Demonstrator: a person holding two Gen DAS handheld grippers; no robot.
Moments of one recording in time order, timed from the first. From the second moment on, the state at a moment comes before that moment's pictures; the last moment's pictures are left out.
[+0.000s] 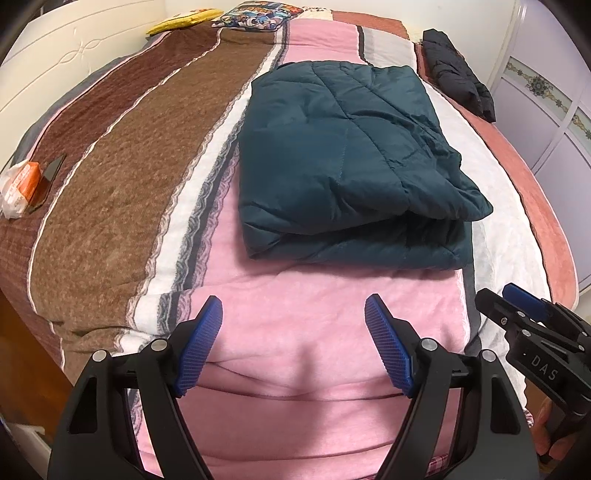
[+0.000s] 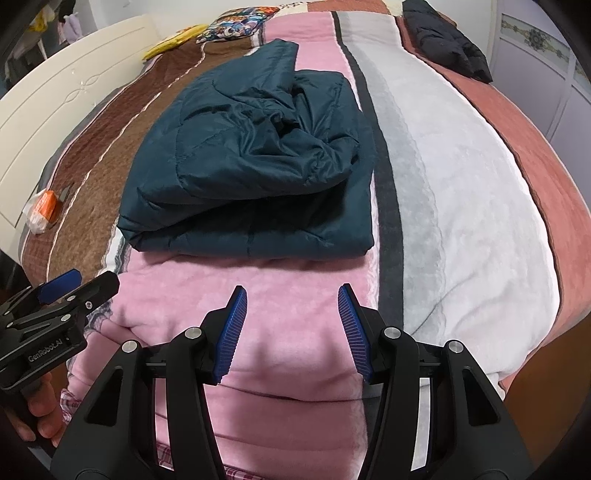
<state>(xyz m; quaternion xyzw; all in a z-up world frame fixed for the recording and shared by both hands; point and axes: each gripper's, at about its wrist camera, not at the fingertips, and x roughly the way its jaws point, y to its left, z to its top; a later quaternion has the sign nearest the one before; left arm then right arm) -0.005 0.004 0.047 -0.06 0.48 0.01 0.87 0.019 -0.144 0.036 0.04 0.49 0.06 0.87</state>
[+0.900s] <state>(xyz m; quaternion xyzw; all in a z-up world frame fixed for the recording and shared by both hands) -0.003 0.005 0.045 -0.06 0.48 0.01 0.87 0.023 -0.149 0.031 0.05 0.50 0.05 0.86</state>
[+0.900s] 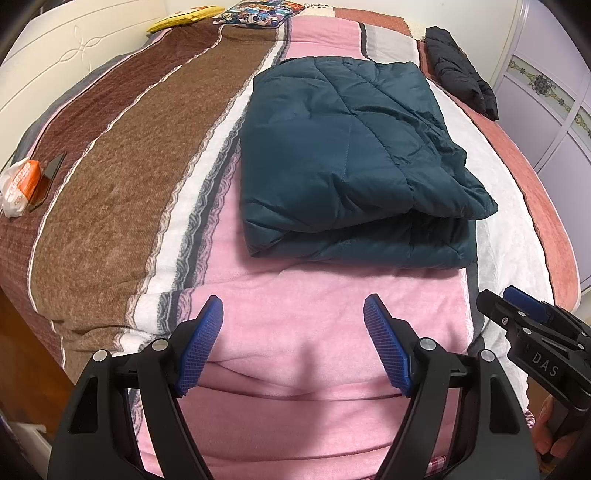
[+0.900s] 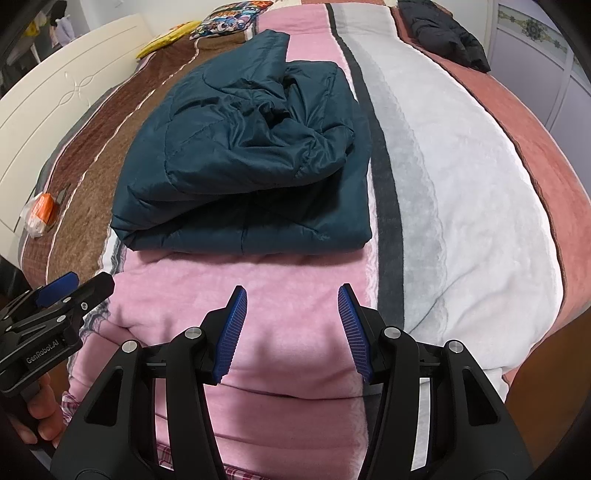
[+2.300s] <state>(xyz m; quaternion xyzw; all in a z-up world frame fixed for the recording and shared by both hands) -0.005 0.010 0.048 -0.05 0.48 0.01 0.87 0.022 -0.147 0.030 0.05 0.50 0.05 0.86</state>
